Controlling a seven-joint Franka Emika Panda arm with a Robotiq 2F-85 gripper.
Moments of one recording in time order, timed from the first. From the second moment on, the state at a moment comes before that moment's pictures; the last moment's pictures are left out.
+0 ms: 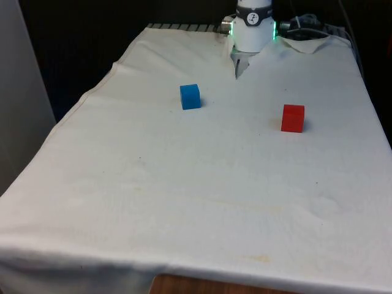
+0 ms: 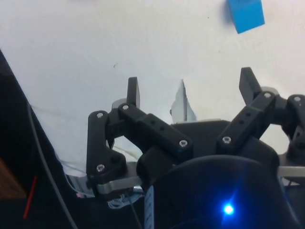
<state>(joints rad) 0.10 -0.09 -0.13 -2.03 -0.02 1.87 -0.03</state>
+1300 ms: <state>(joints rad) 0.08 -0.22 -0.22 -2.26 -0.08 1.94 -0.12</state>
